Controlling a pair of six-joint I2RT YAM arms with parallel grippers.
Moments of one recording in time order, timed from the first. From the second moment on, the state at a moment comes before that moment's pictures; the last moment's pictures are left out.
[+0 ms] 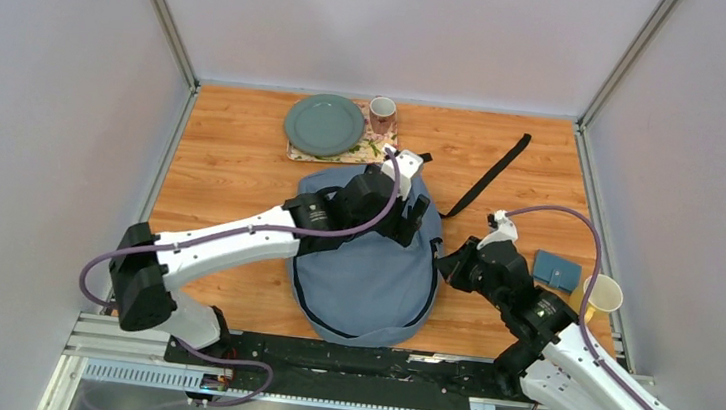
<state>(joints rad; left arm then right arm) -1.06 1.42 1.23 -0.31 -0.30 -0.31 0.70 0.64 0.51 -0.43 0.14 0.82</state>
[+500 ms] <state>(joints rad) -0.97 1.68 1.32 -0.30 -0.19 -0.35 0.70 0.60 0.51 -0.43 0.13 0.82</state>
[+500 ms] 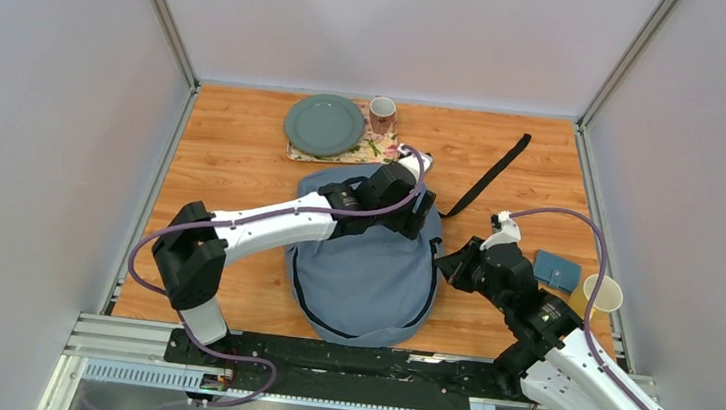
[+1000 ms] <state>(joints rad) -0.97 1.74 1.39 -0.29 -0.16 -0.35 0.70 0.60 0.51 -0.43 0.12 0.82</state>
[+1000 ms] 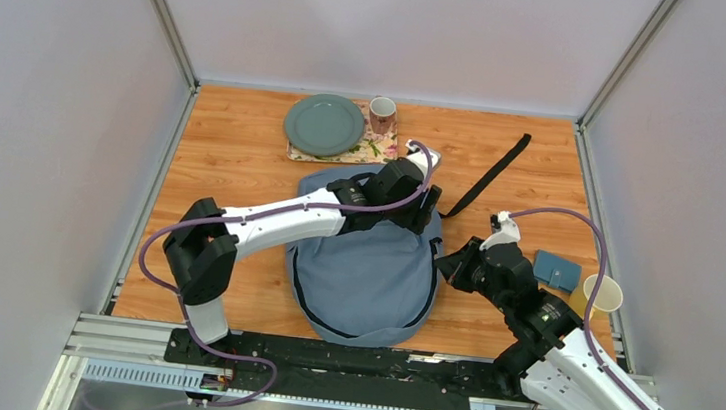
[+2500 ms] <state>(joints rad) -0.97 1.59 1.20 -0.22 -0.20 -0.39 0.70 0.85 0.62 -0.28 0.07 0.84</state>
